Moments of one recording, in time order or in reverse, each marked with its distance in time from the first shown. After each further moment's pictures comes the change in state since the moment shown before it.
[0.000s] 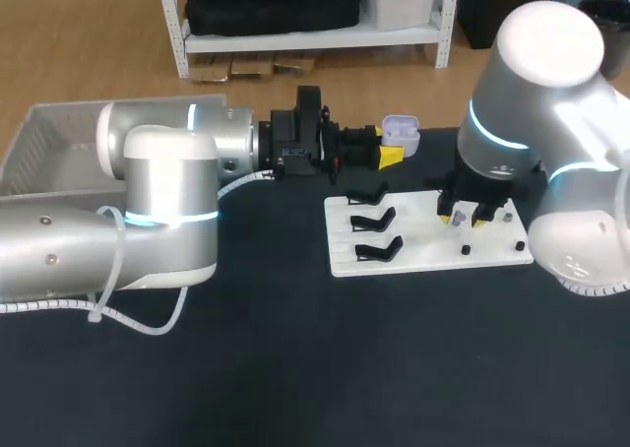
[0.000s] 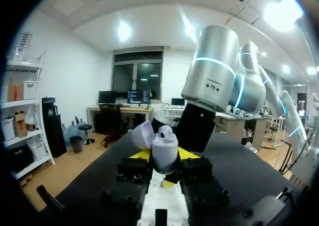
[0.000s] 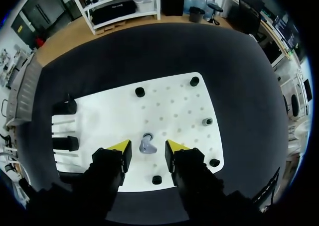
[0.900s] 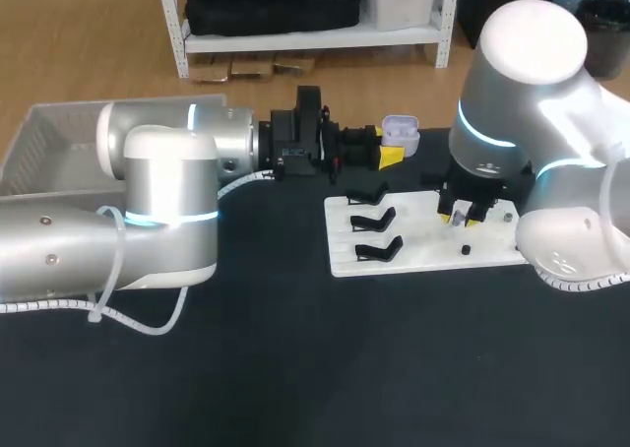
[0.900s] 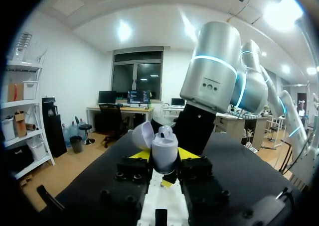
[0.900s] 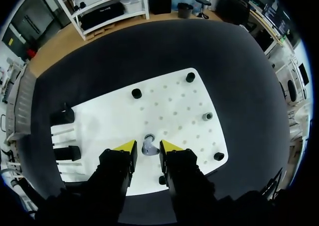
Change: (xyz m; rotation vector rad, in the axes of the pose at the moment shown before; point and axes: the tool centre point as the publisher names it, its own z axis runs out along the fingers) left arm 0.000 0.000 0.000 0.000 0.000 0.000; right arm -0.002 0.003 0.003 0.031 0.001 0.101
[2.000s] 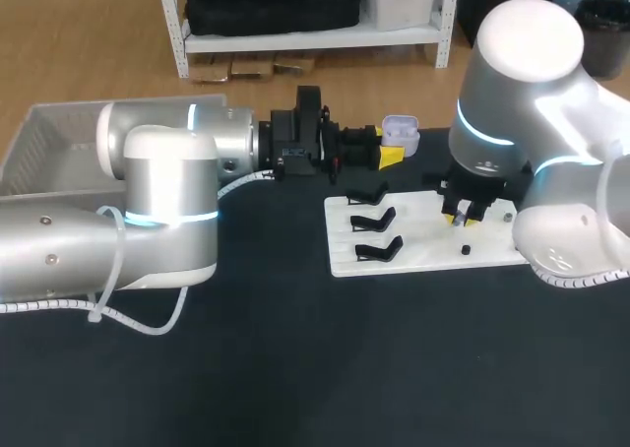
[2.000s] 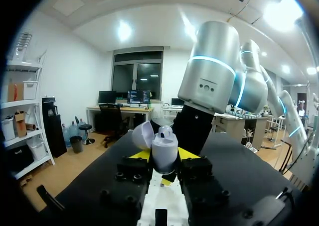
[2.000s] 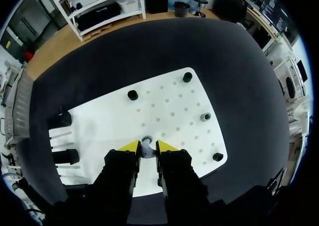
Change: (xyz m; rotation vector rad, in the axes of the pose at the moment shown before) left arm 0.000 0.000 0.000 0.000 0.000 0.000; right arm -0.002 -0.002 0.002 0.014 0.005 0.022
